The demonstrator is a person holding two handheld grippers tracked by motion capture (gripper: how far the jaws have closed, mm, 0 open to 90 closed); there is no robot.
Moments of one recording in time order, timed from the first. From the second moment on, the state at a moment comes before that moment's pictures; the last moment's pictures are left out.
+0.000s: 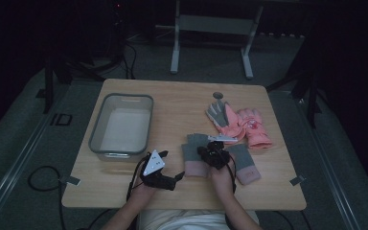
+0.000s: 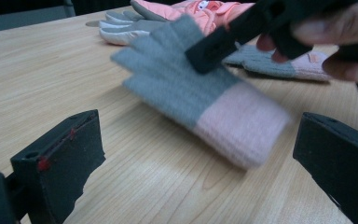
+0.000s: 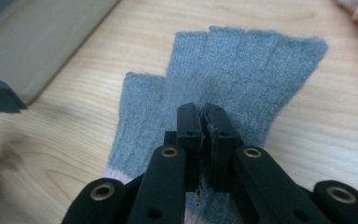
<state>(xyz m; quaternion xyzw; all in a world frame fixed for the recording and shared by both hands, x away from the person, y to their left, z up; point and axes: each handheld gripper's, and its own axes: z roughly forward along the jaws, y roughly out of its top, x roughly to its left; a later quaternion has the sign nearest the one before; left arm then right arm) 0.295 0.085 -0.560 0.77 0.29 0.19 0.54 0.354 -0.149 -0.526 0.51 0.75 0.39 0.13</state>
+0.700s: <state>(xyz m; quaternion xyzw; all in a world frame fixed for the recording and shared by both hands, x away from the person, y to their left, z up) 0.295 0.085 -0.560 0.77 0.28 0.19 0.54 0.367 -0.161 -0.517 0.47 0.77 0.39 0.16</state>
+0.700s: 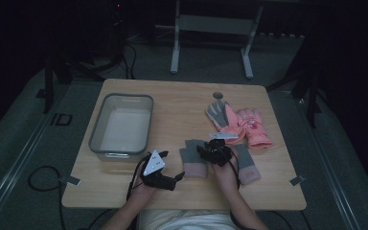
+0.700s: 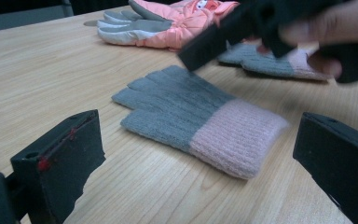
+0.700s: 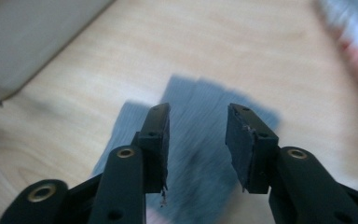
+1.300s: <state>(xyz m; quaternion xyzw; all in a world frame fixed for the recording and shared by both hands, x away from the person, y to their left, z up) 0.295 0.084 -0.560 0.77 0.29 0.19 0.54 0.377 -0.260 -0.486 0.40 0.81 0.38 0.18</state>
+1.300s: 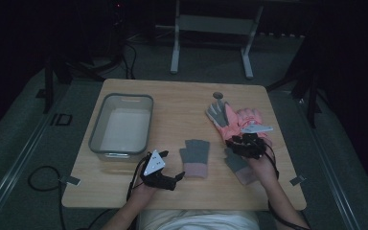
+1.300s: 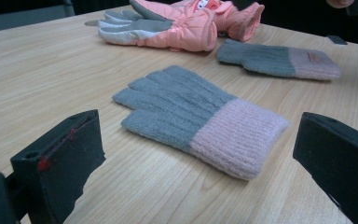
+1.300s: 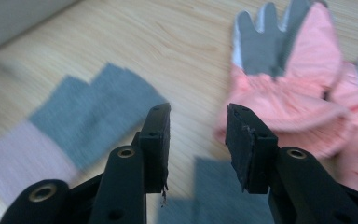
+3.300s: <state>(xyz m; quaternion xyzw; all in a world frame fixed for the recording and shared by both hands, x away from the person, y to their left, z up) 0.294 0.083 -0.560 0.77 0.29 0.20 0.54 0.318 -0.267 -0.518 0.53 0.76 0.33 0.19</state>
